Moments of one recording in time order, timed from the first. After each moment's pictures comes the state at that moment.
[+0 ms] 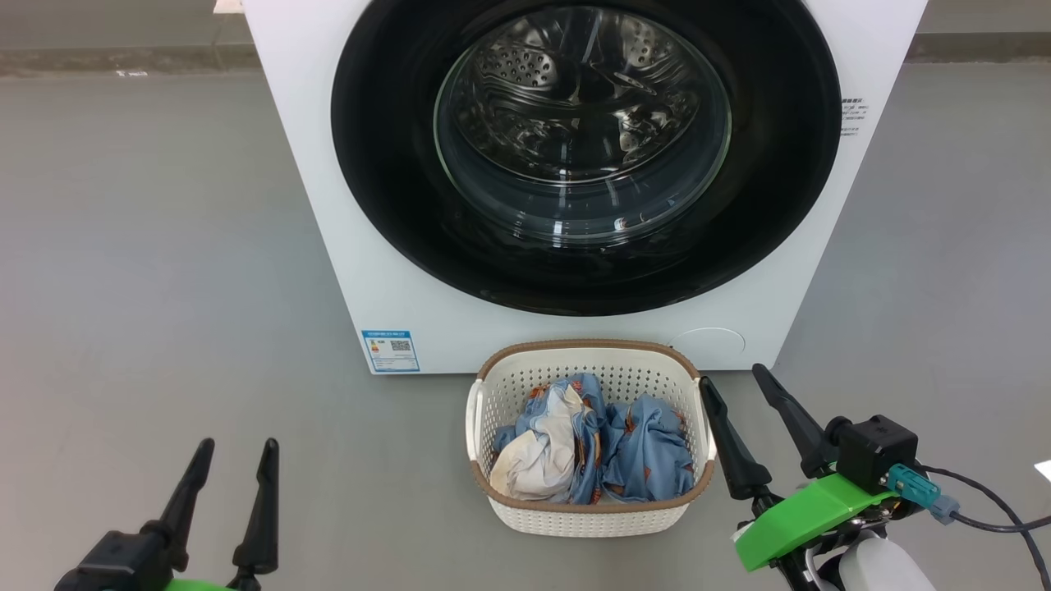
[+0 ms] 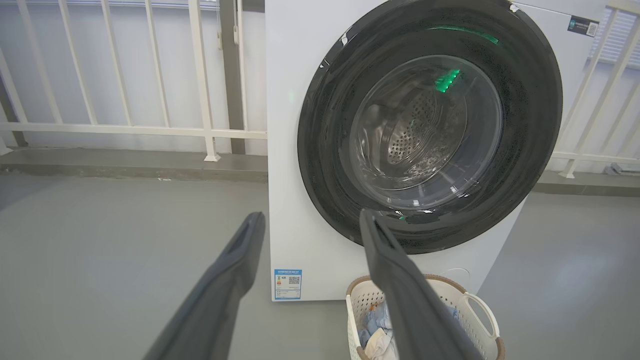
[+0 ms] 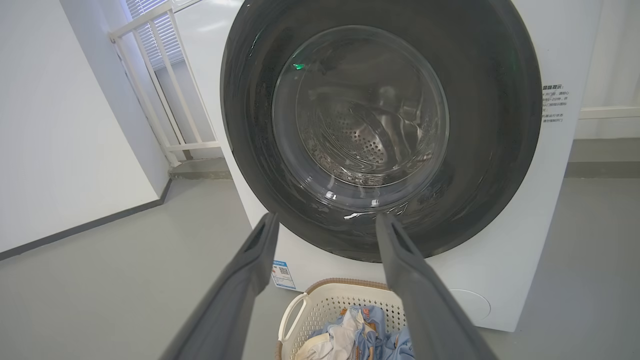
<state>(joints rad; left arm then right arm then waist) -0.03 0.15 -0.09 0.18 -0.31 -0.13 -0.25 -0.19 -0.08 0.15 0.31 0.30 0.13 -0.25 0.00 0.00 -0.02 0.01</state>
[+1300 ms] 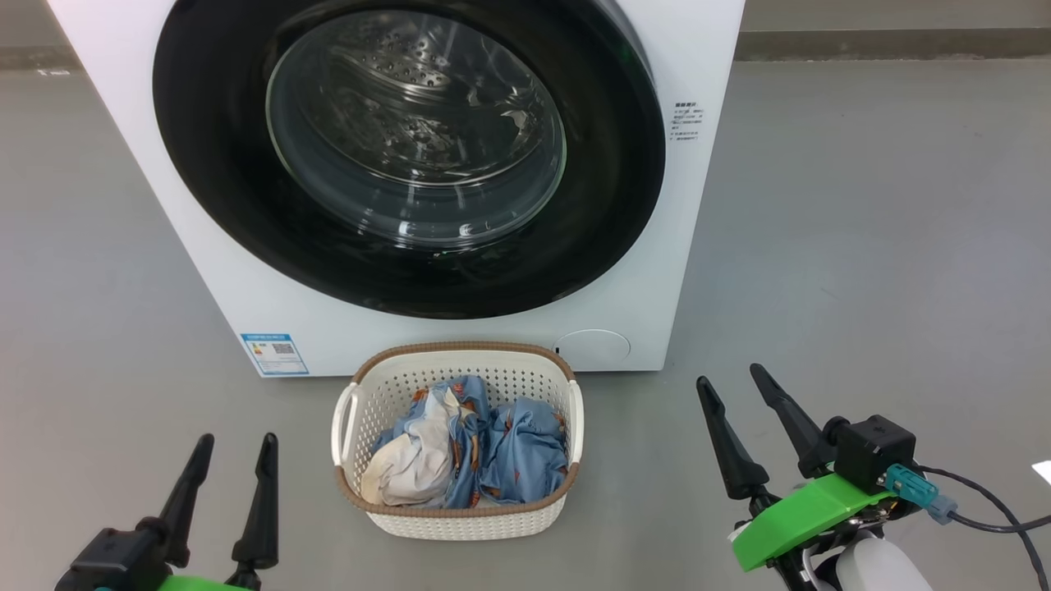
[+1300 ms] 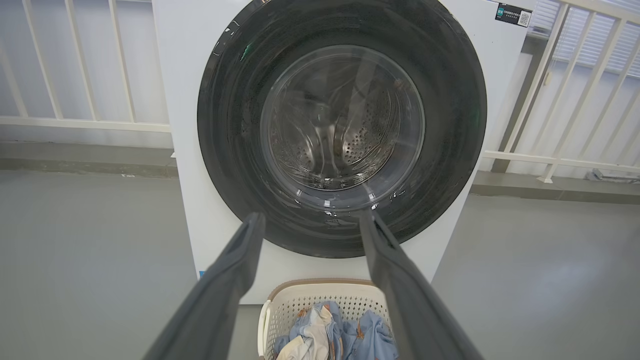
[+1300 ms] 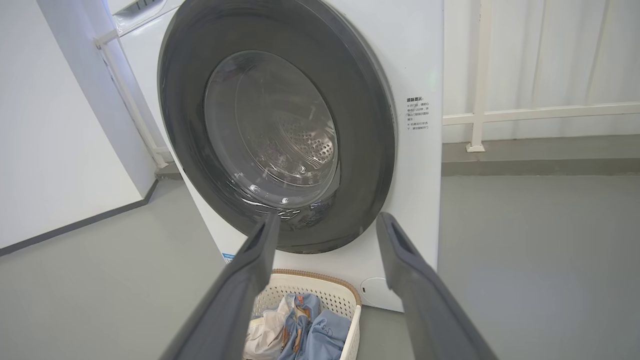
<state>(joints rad) -0.03 0.15 -0.10 0.17 -0.34 -0.13 -0.25 -0.19 -0.08 0.15 0.31 0.30 0.13 -0.25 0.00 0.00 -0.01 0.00</state>
